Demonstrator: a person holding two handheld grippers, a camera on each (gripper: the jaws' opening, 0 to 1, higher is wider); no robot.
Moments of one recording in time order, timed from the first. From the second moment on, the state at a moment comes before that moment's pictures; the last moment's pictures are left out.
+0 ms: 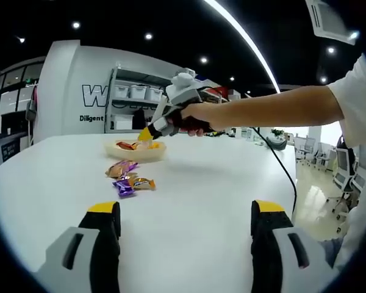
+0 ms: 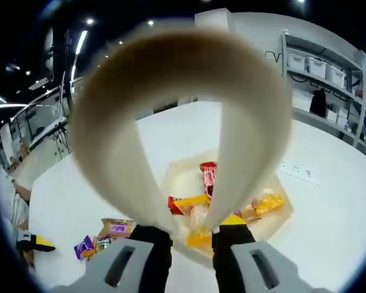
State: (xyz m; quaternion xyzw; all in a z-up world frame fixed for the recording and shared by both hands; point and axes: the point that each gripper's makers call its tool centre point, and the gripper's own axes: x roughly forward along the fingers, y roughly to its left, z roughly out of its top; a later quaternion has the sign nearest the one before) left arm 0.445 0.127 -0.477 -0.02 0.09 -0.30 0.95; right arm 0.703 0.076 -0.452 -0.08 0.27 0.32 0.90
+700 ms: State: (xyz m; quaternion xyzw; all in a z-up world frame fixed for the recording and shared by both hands) left arm 0.444 0.126 -0.477 -0.03 0.09 -0.31 0.95; right arm 0.681 0.115 -0.439 -0.05 0.26 0.37 0.89
